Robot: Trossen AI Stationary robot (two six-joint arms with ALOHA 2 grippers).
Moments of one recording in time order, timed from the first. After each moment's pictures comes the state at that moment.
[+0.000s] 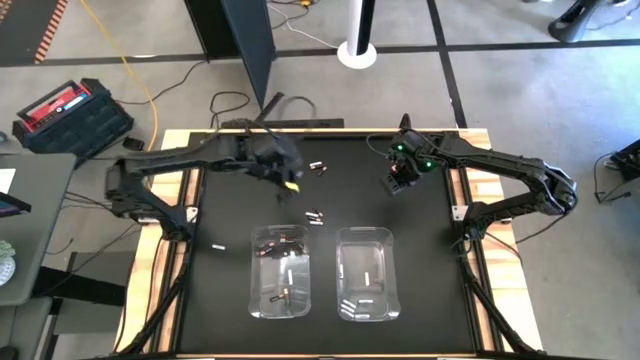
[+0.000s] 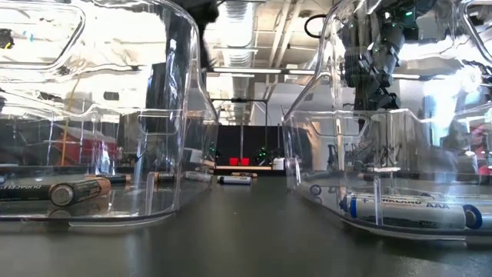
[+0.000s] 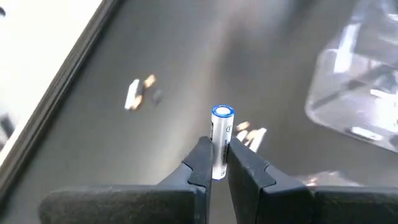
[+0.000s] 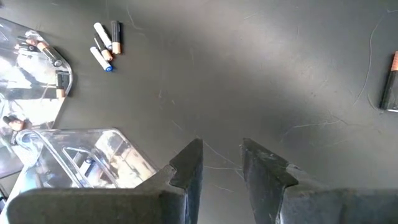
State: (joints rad) left arm 0.22 1.48 1.45 -0.88 -0.13 -0.13; right arm -0.53 1.26 0.94 -0.80 -0.26 0.45
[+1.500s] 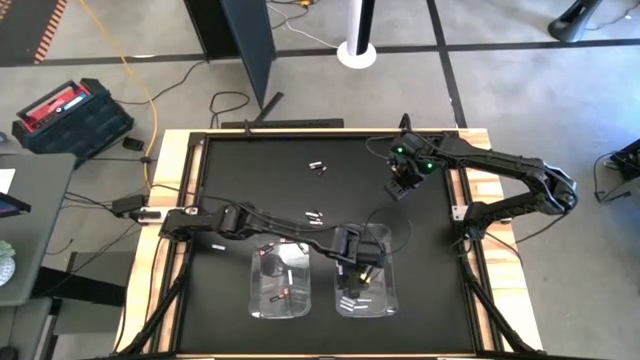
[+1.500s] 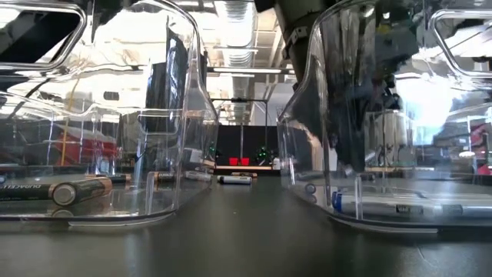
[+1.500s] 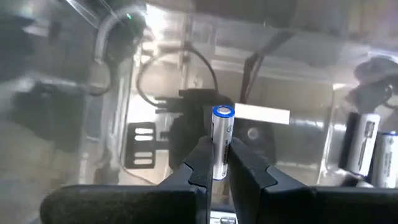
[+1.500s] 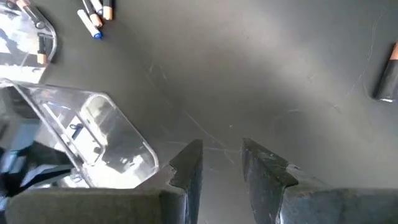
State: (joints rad) left arm -0.20 2.51 2.33 -1.00 -0.09 -0.35; right arm -0.53 1.26 0.94 -0.88 -0.26 0.34
